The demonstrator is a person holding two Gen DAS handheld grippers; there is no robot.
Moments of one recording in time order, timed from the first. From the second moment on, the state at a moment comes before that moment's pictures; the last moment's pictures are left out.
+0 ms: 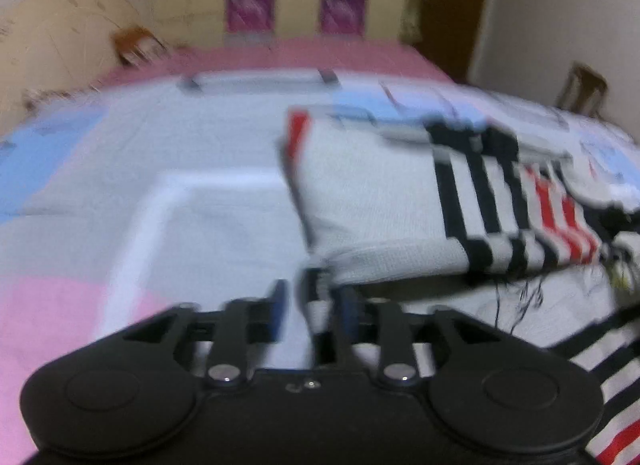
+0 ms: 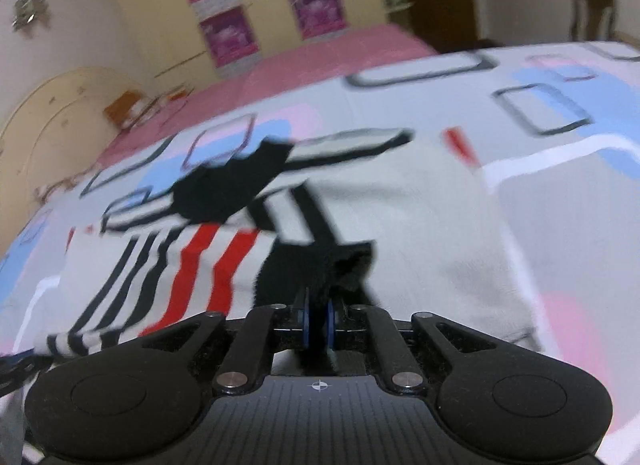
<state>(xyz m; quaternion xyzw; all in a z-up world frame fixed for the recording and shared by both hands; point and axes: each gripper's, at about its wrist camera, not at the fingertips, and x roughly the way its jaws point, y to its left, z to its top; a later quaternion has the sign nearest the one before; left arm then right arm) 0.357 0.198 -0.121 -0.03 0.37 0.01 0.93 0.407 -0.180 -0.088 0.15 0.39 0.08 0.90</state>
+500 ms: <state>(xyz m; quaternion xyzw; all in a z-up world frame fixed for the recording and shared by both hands) 0.407 0.154 -0.126 -0.07 0.38 -0.08 0.92 0.416 -0.143 -0.086 0.04 0.39 0.12 0.91</state>
